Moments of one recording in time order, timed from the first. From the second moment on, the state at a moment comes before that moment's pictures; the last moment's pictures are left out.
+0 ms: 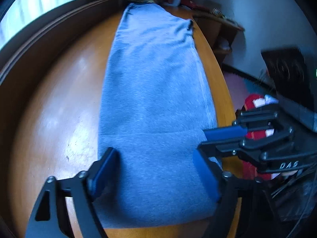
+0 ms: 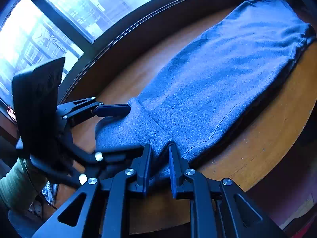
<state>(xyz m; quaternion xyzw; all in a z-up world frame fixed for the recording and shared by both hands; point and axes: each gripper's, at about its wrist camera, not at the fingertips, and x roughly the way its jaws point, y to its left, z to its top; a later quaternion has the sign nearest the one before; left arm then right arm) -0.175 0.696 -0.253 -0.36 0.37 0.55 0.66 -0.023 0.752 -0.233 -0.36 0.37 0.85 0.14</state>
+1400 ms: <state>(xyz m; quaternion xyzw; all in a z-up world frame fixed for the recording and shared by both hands) -0.220 0.622 -0.262 -0.29 0.37 0.48 0.74 -0.026 0.629 -0.222 -0.44 0.17 0.84 0.26</state>
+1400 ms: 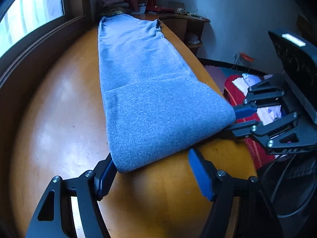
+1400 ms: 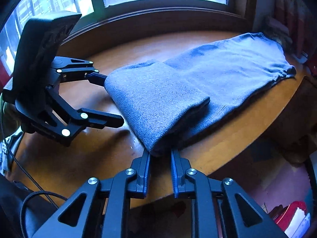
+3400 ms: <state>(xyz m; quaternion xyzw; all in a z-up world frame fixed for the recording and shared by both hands) -0.206 0.820 -0.251 -0.34 0.38 0.52 0.69 0.016 0.819 -0.222 -0.32 0.33 0.85 0.27</state>
